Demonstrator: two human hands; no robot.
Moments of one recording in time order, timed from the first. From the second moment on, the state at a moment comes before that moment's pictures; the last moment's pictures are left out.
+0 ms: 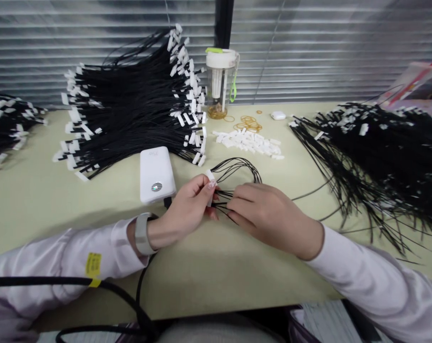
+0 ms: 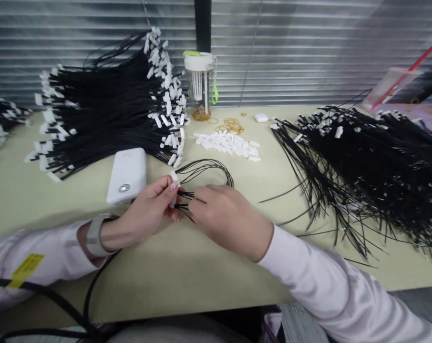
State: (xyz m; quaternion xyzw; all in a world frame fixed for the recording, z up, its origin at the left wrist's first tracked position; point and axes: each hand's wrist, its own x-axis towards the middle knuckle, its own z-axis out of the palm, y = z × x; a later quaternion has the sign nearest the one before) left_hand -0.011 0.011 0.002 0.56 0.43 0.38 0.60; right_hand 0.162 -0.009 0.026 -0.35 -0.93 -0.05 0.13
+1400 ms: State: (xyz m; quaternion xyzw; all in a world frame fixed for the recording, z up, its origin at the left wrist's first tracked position) left_hand -0.012 0.010 0.001 0.55 0.43 0.36 0.62; right_hand 0.169 0.004 0.030 -0.48 -0.80 0.10 0.34
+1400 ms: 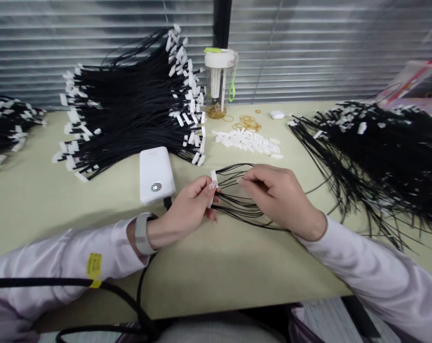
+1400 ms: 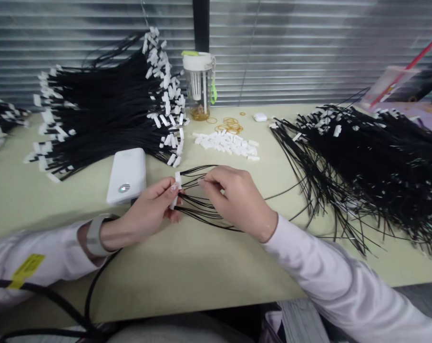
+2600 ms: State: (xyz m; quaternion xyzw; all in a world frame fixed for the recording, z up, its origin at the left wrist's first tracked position) left_hand -0.012 0.009 0.003 0.57 0.43 0.35 0.61; right_hand 0.168 0.007 0.030 -0.47 -0.82 0.19 0.29
